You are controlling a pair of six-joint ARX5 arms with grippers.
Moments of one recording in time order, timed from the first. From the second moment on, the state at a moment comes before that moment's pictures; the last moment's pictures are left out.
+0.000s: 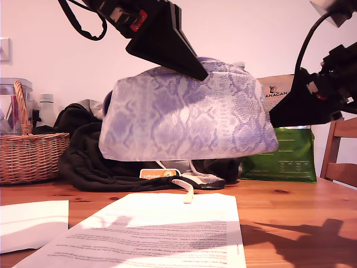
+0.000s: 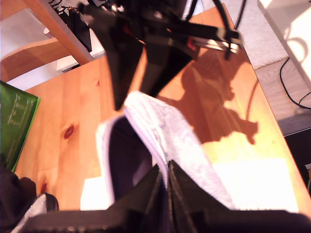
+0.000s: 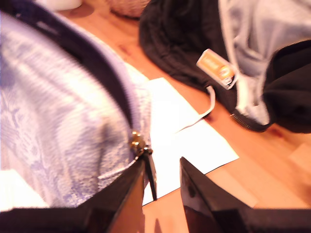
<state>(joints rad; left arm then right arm) -0.77 1.47 1.17 -0.49 0.46 0.92 0.34 1.09 0.38 0.27 -0.46 -0.36</state>
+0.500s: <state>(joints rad) -0.77 1.45 1.17 -0.47 0.46 0.92 0.36 1.09 0.38 0.24 -0.43 -0.37</state>
